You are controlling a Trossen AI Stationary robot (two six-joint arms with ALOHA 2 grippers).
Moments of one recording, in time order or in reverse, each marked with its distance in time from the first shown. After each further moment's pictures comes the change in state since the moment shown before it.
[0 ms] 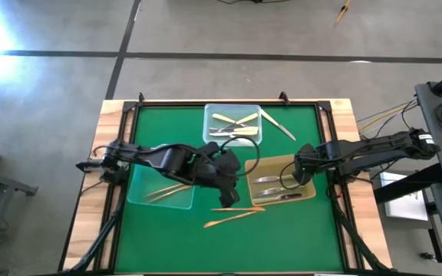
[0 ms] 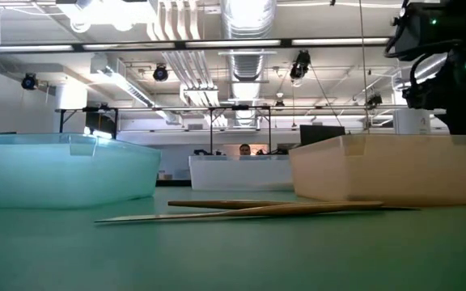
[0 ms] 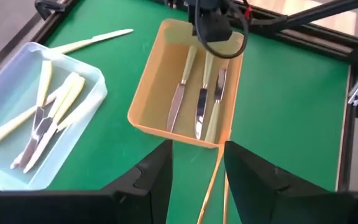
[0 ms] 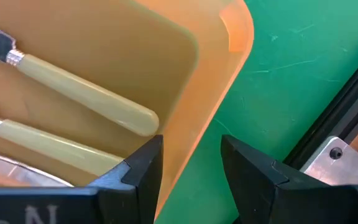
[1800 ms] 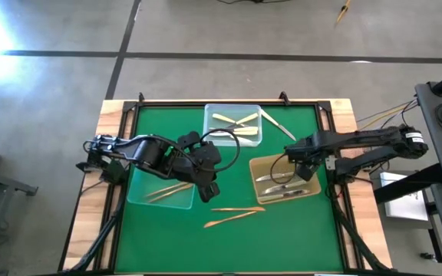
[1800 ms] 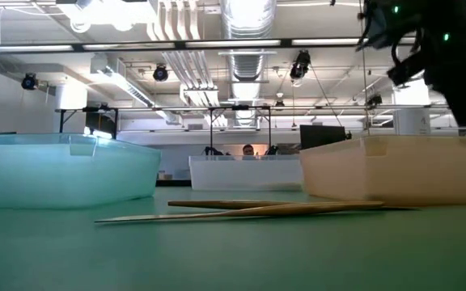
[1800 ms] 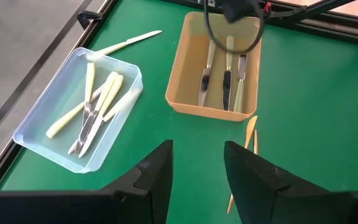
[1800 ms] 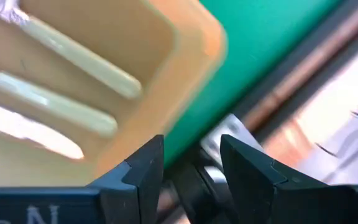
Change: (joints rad) left arm -0.029 -0.116 0.000 -0.163 -0.077 0.032; right arm -0.085 0.212 0.302 -0.353 0.031 -0.282
